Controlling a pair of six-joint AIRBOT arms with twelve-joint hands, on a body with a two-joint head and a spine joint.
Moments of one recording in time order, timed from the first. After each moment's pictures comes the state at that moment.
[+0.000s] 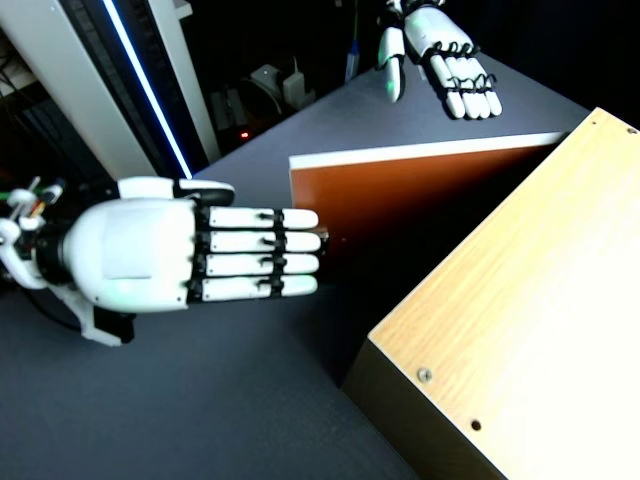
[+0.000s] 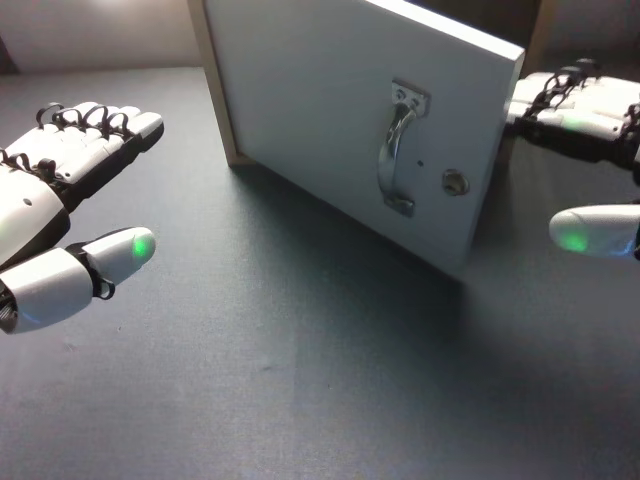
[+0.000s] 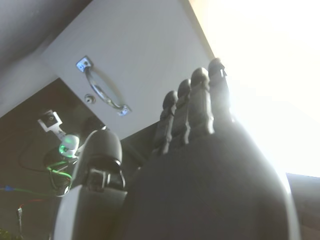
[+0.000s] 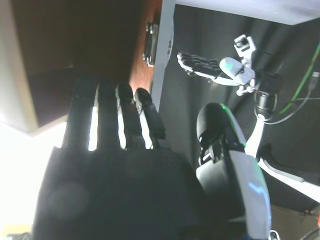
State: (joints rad) left arm 1.08 -0.86 1.02 -0.22 -1.26 0.76; right arm -0.73 -0.93 1.20 -0.35 0.93 -0.36
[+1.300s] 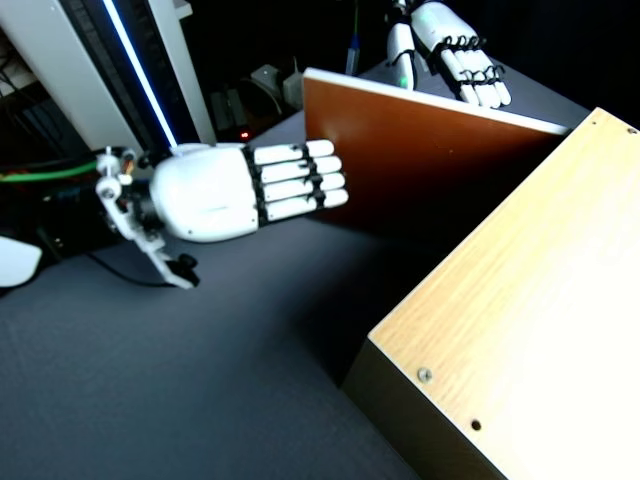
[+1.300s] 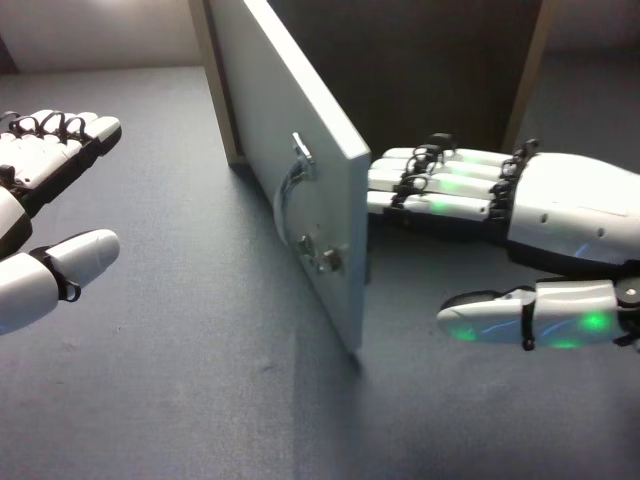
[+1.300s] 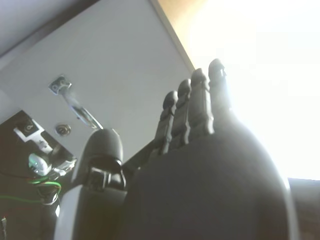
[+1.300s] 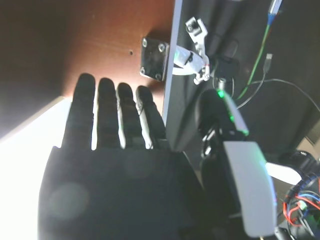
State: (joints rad) left arm 1.16 -0.84 1.01 -0.30 -1.32 0.76; right arm -0.66 -1.11 1.21 -0.52 0.96 -0.30
